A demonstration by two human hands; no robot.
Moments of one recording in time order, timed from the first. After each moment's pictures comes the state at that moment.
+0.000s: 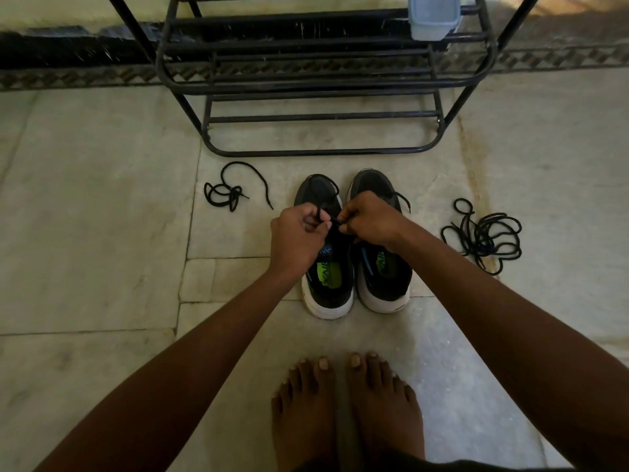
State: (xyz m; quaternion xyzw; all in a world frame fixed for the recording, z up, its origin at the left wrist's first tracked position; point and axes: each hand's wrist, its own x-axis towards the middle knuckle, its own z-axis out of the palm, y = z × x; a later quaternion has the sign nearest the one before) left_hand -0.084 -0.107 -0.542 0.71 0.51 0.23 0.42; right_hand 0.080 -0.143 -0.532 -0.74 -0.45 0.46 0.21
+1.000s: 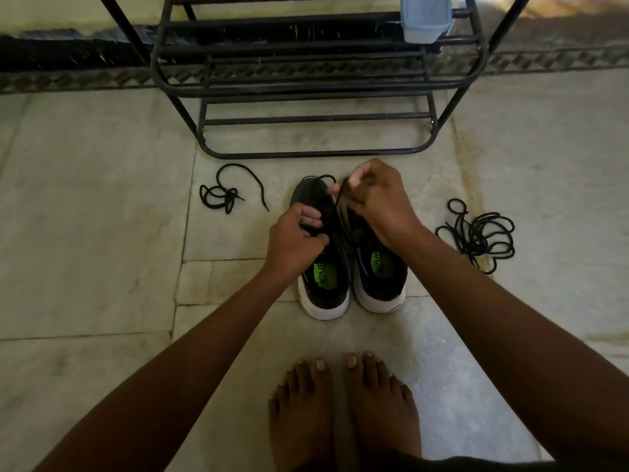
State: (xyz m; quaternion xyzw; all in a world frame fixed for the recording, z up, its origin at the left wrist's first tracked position) left_hand -0.087 -0.107 -0.539 0.66 0.53 0.17 0.50; right_hand 0.075 -0.149 -0.502 -0.65 -0.29 0.42 0.56
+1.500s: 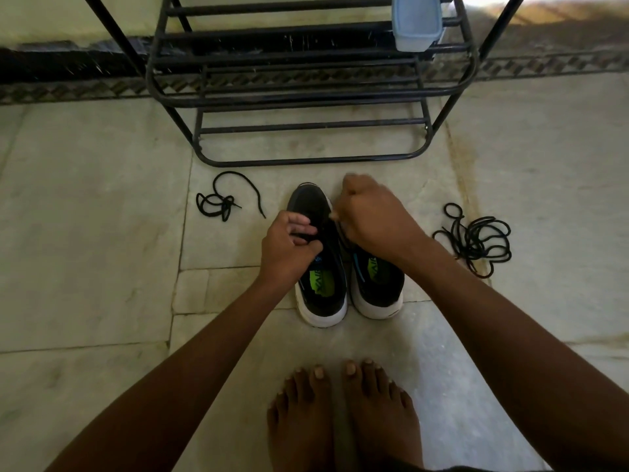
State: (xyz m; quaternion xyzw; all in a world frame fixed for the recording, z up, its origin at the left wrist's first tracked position) left_hand -0.093 -0.110 -0.544 0.63 0.53 0.22 0.52; right_hand 0.081 -0.158 -0.489 -0.70 -0.70 0.08 0.13
